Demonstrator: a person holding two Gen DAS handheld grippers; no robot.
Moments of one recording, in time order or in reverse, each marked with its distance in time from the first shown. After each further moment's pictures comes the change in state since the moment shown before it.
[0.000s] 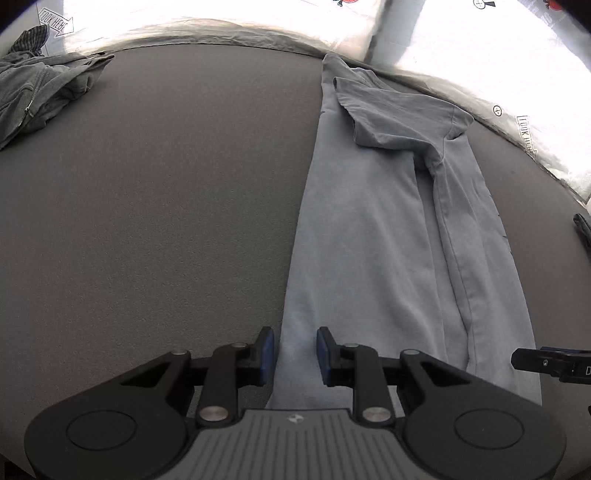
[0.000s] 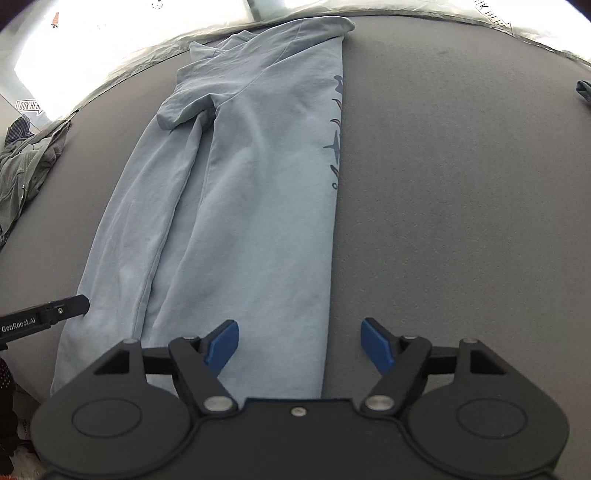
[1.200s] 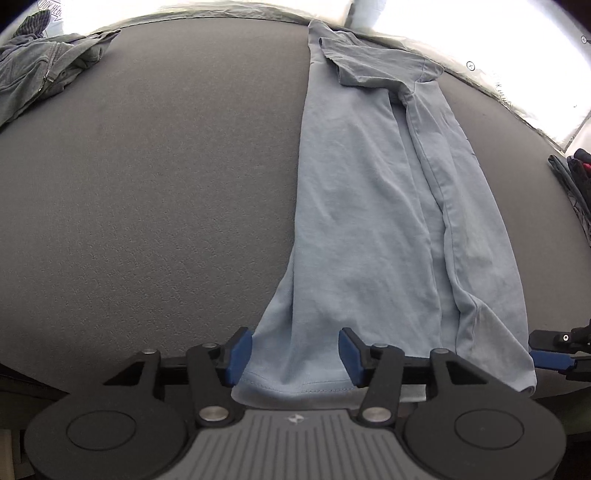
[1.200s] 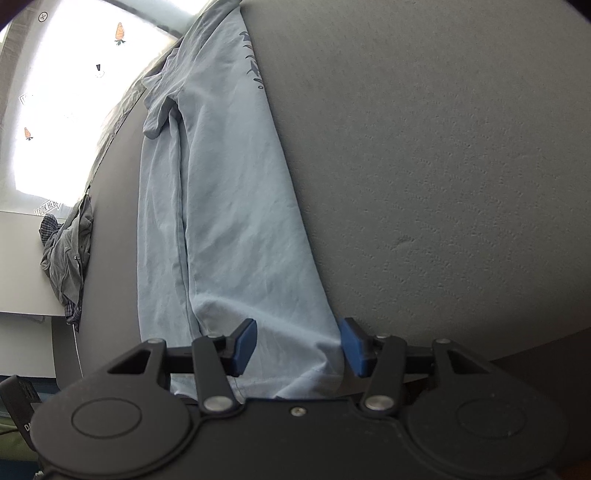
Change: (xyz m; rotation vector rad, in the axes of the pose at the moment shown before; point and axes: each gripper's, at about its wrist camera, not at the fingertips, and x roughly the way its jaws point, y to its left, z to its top) left arm -0.051 0.020 -0.061 0.109 0.093 -0.015; right arm -0.043 -0.046 -0.111 0.477 0.078 0.246
